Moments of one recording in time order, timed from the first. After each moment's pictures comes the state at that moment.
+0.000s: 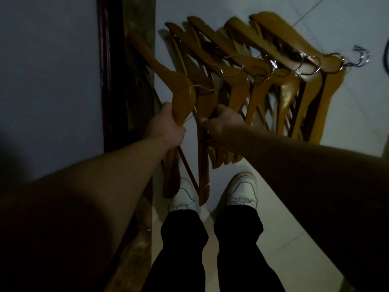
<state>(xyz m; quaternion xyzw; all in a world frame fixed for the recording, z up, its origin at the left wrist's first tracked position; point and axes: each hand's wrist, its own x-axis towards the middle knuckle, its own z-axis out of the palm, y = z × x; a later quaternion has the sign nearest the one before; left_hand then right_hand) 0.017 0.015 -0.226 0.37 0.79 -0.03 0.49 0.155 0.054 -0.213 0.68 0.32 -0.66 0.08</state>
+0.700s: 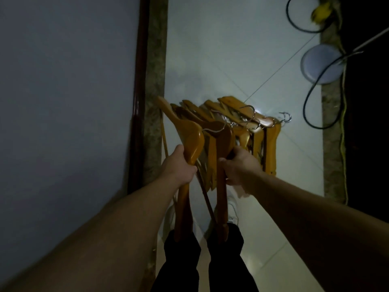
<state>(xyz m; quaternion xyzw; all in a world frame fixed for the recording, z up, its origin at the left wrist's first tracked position) 0.072 0.017 -0.012 0.40 0.76 -0.02 0.51 0.228 0.034 -0.016 0.73 0.36 -0.58 -0.01</state>
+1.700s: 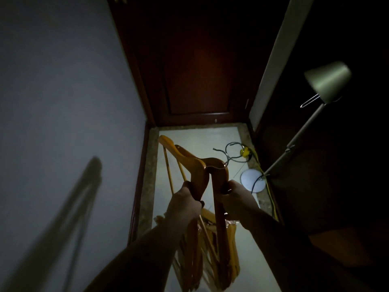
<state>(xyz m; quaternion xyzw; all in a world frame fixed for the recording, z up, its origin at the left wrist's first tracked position) 0.191 0.136 0.361 0.50 0.75 0.11 0.43 0.338 0.141 0.374 0.73 0.43 -0.51 -0.17</state>
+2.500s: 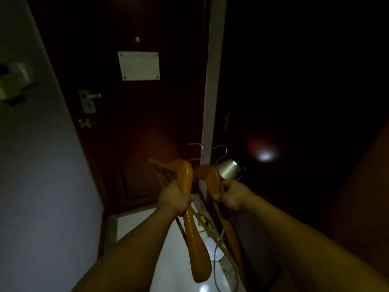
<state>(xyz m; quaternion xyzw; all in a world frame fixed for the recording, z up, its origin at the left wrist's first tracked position) 0.284 0.177 0.668 0.64 0.62 0.24 0.39 0.455 0.122 0.709 0.76 0.50 -0.35 -0.22</state>
